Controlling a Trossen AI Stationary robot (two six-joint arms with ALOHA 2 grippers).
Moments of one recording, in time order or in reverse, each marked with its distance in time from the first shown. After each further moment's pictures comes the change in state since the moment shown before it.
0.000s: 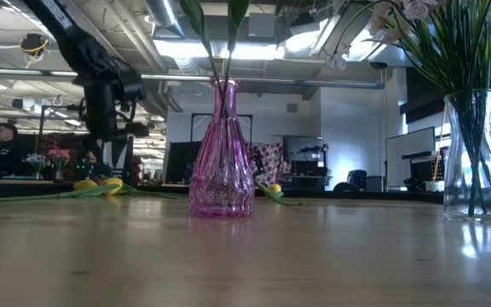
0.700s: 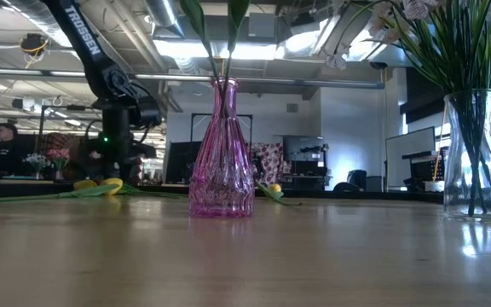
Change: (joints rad) left arm -0.037 0.266 0.067 0.071 0.020 -0.436; right arm -0.178 0.058 0.000 0.050 -0.214 0.022
